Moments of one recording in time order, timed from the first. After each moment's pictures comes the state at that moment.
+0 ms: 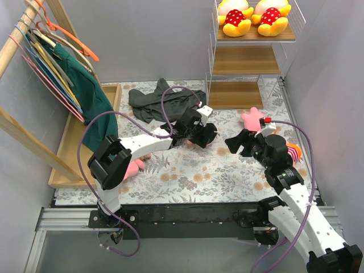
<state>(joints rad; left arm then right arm) -0.83 1.81 1.28 -0.13 -0.04 -0.16 0.33 0.65 0.52 -0.19 -0.15 0.51</state>
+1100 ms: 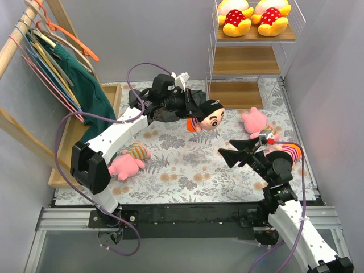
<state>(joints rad) -0.62 1.70 1.58 -0.38 0.52 -0.71 0.33 0.41 0.20 0.37 -0.46 0.46</state>
